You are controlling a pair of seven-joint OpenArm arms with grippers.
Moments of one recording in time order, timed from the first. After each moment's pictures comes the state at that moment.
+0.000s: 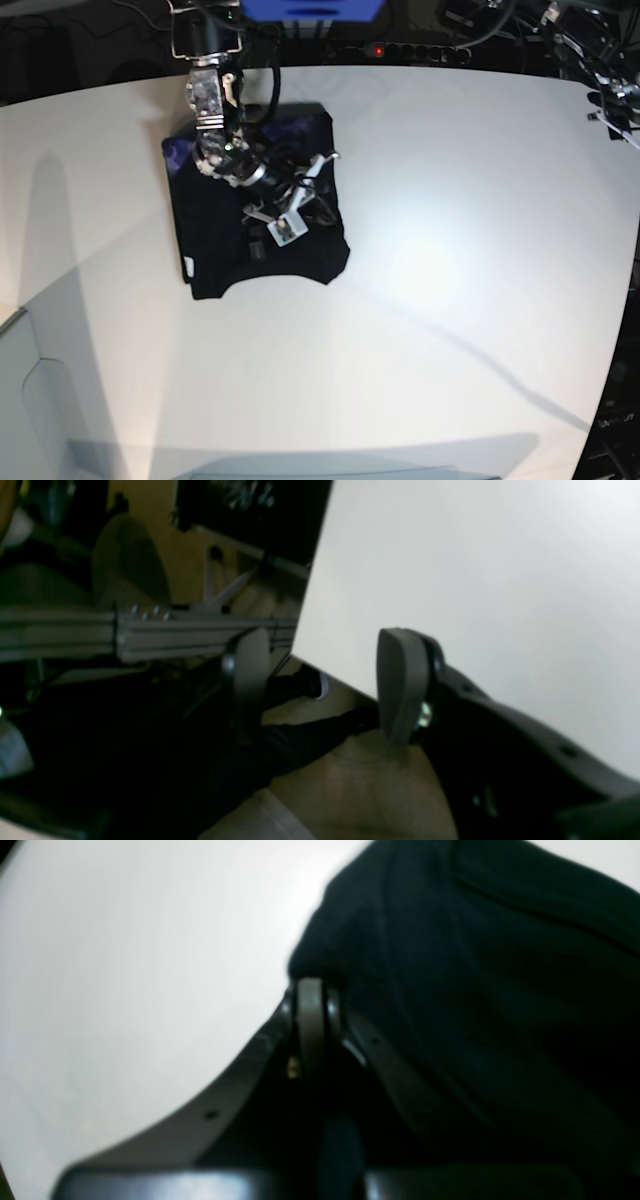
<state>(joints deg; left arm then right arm) 9.5 -8.1 -62.7 111.5 12.9 -40.5 56.0 -4.1 -8.2 -1.1 76.5 -0.9 38.6 -18.2</state>
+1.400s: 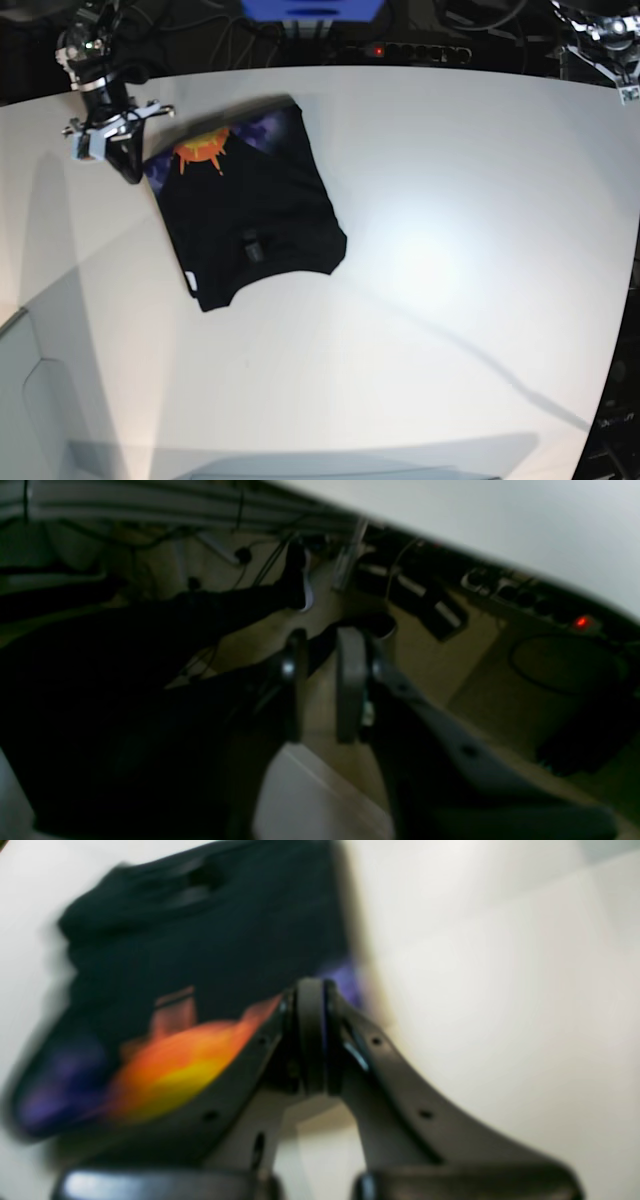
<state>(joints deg) 20.6 0.9 -68.7 110.8 13.0 -40.7 55.7 -27.1 1.1 33.0 98.6 11.9 39.6 -9.8</state>
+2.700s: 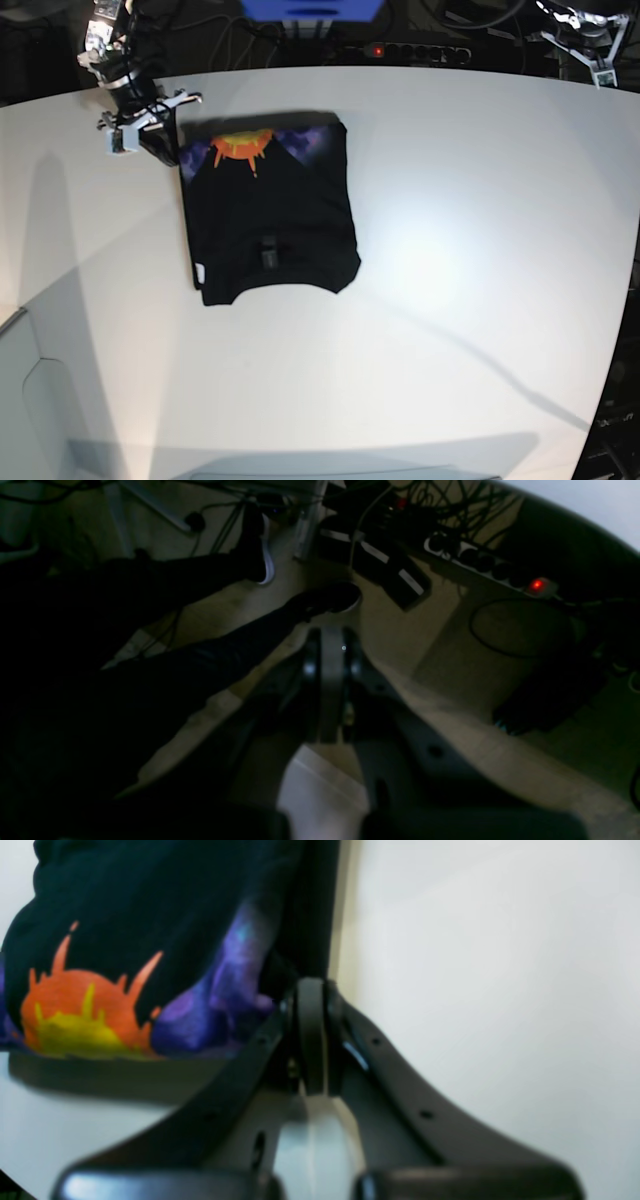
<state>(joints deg) 21.8 4.9 -68.5 106.6 12.6 -40.7 54.7 -29.5 1.0 24.5 93.5 11.4 39.2 -8.7</state>
